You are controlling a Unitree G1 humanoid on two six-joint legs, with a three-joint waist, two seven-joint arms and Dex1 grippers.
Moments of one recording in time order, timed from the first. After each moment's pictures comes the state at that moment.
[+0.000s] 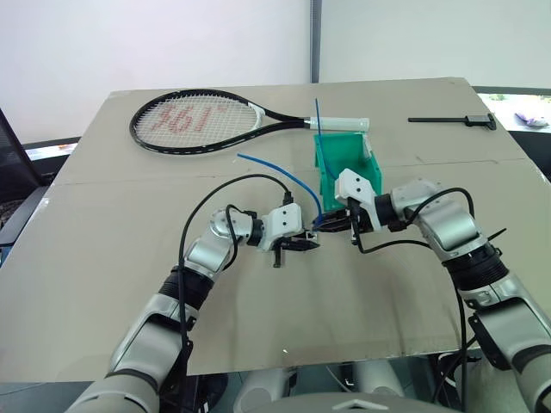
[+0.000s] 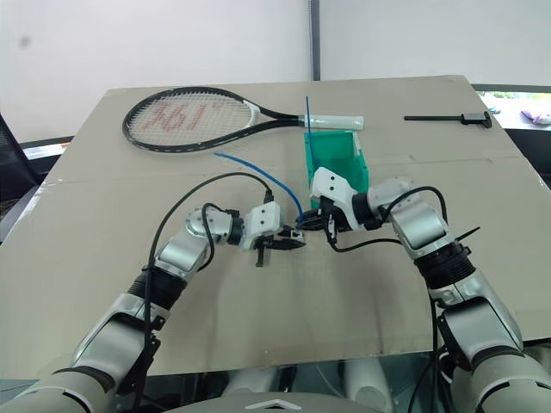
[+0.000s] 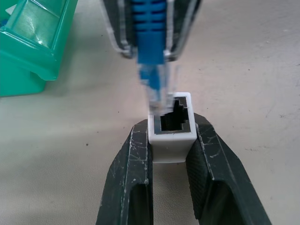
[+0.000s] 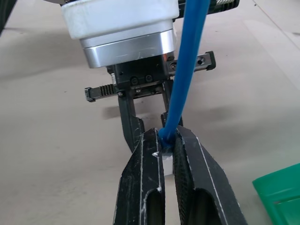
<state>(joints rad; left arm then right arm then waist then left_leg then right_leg) -0.58 0.45 -0.34 0.37 -0.03 -0.01 -1.18 -0.72 -0.47 0.36 0.08 0.21 0.53 1.20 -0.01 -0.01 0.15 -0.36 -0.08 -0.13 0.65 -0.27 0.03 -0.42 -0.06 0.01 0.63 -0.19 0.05</state>
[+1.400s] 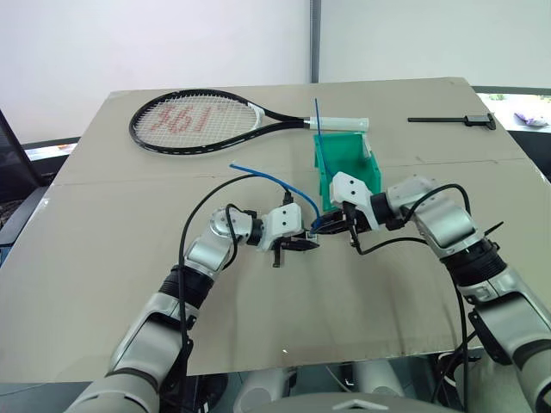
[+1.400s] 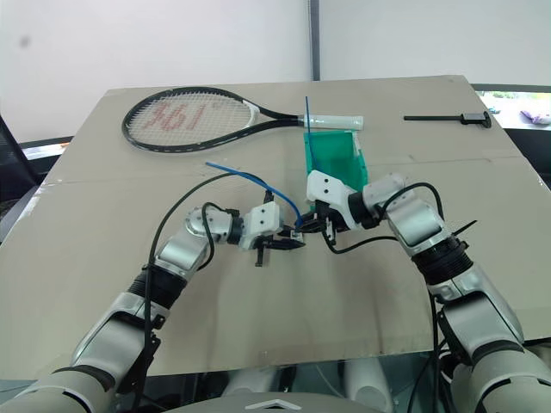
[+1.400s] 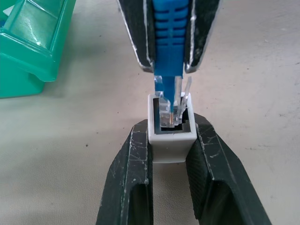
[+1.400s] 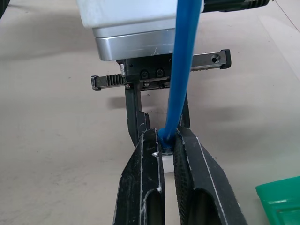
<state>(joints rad) -0.59 0.45 -0.34 0.38 -0.03 -0.02 -1.19 -0.77 -0.47 0.42 0.10 0.15 0.49 1.23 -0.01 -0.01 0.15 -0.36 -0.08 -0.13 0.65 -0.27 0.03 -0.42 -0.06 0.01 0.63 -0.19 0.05</state>
